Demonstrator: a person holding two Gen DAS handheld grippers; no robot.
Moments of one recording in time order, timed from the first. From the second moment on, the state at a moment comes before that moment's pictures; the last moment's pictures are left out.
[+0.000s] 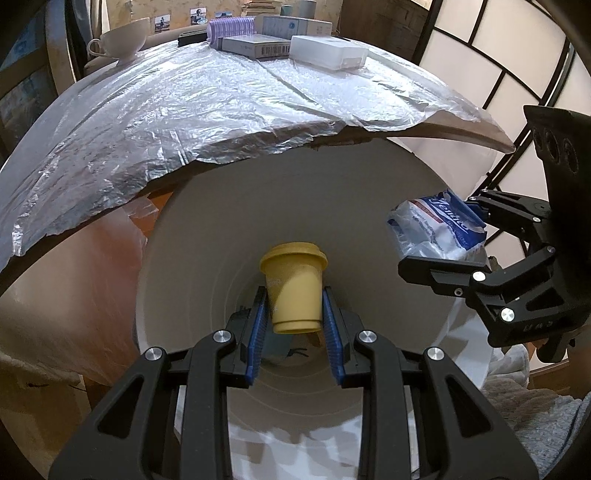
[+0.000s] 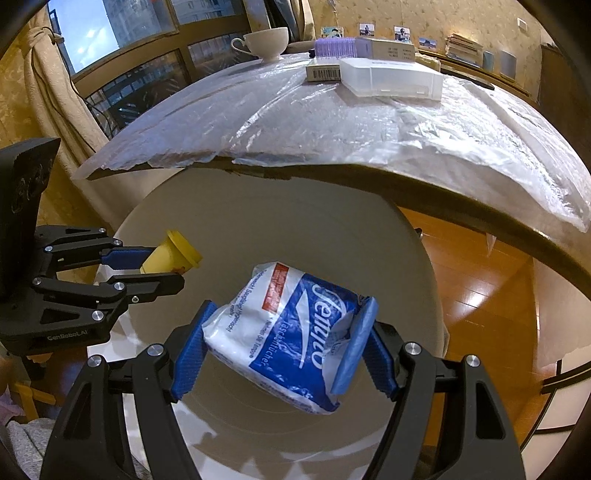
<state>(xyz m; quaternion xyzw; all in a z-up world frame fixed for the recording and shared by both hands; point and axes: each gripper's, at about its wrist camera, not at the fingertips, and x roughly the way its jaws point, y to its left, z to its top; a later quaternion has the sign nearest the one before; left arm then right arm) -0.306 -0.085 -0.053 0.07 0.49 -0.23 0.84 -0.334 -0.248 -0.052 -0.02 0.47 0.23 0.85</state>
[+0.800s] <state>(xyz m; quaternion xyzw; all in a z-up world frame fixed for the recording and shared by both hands) -0.298 -0.084 -0.050 0.05 0.47 -0.24 0.85 -0.338 -0.250 -0.027 -0.02 0.43 0.19 0.88</state>
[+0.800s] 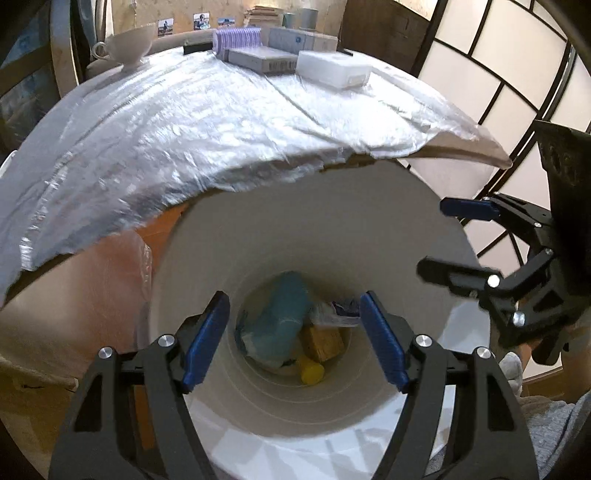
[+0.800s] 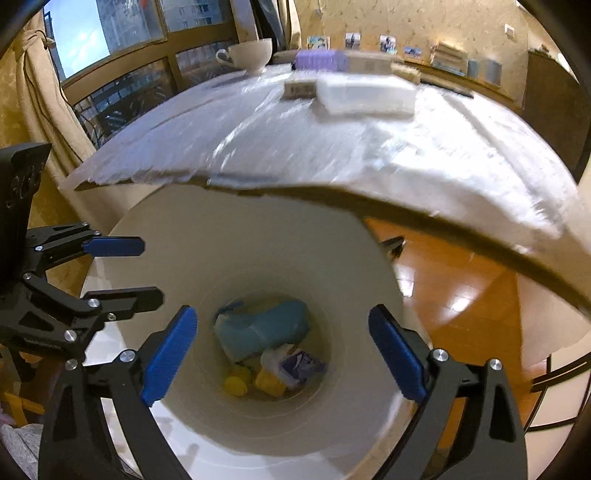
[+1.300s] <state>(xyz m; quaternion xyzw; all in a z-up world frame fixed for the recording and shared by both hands) -0.267 -0.080 0.041 0.07 0.34 -0.22 0.91 -0.264 -0.291 0.060 0.00 0.33 0.15 0.93</state>
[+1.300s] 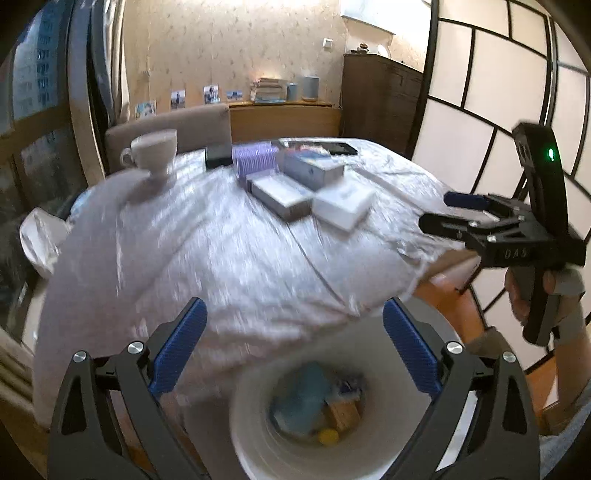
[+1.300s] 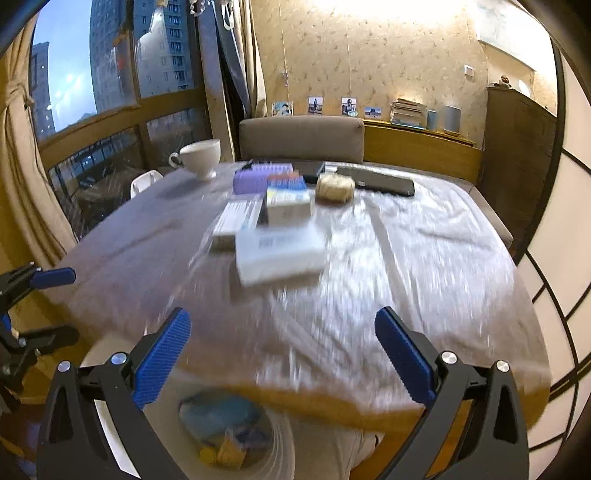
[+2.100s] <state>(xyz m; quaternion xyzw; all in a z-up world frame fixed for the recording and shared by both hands) -0.103 -0.135 0.026 0.02 0.42 -0.20 0.88 -0.087 -0.281 0.031 -0.01 0.41 0.12 0.90</state>
